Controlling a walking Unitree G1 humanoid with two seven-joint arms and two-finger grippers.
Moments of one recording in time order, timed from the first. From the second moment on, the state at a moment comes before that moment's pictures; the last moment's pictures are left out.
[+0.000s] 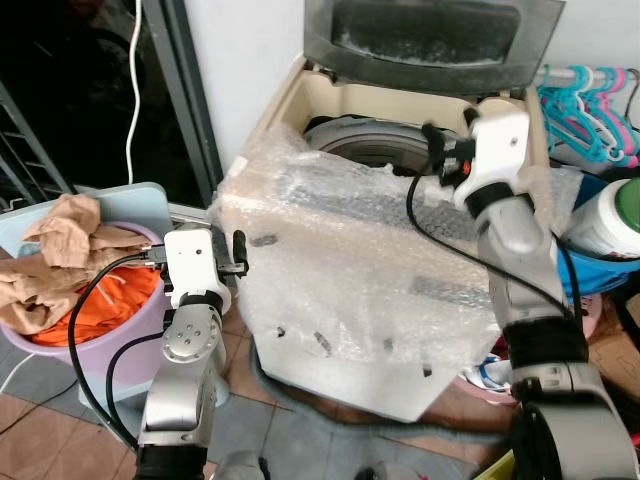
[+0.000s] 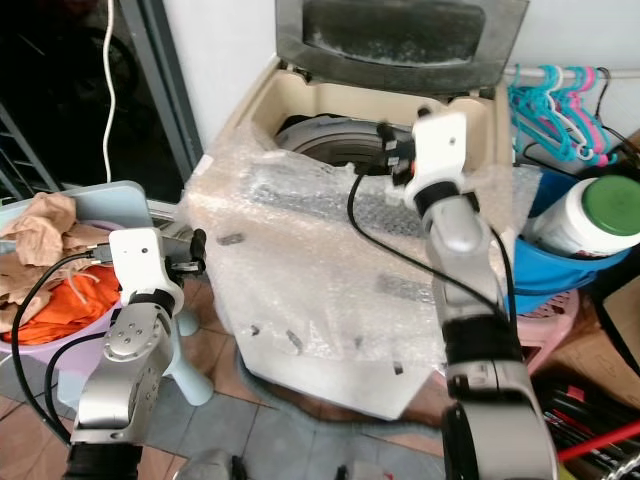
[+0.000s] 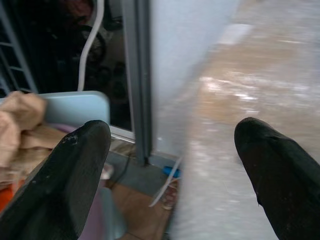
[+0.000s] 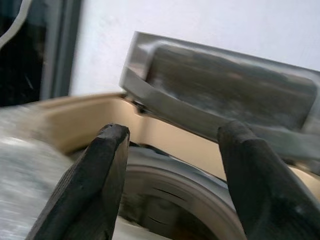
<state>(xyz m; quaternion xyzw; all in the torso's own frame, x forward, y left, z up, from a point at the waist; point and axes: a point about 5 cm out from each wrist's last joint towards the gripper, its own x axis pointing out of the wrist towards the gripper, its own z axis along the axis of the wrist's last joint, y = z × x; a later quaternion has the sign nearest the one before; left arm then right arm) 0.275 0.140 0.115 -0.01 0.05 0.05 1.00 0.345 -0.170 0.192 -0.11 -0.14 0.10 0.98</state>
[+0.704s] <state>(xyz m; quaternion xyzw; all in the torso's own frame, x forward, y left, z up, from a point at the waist) 0.269 0.162 0.118 0.02 0.04 0.07 1.00 0.306 -0.154 0.172 -0.09 -0.10 0.07 0.99</state>
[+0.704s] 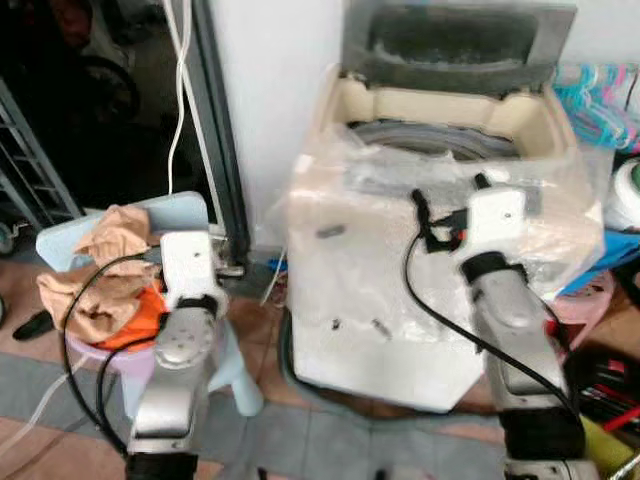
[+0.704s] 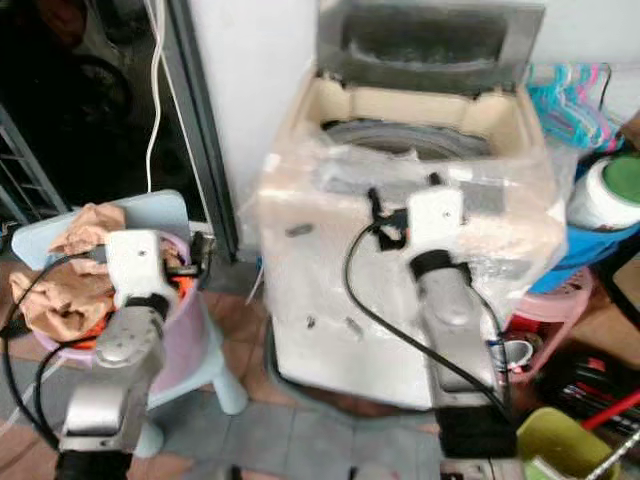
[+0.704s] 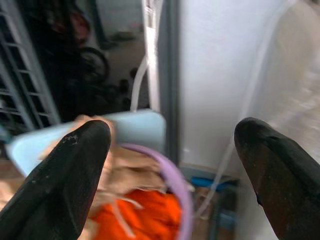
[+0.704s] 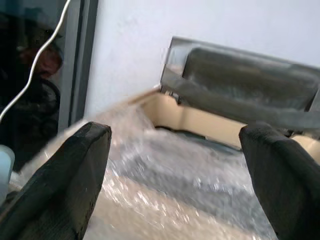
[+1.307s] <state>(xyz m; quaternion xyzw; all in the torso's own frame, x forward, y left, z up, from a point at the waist) 0.264 0.163 0.118 0.02 0.02 0.06 1.00 0.304 -0.142 0.155 -0.06 -0.05 0.12 0.99</state>
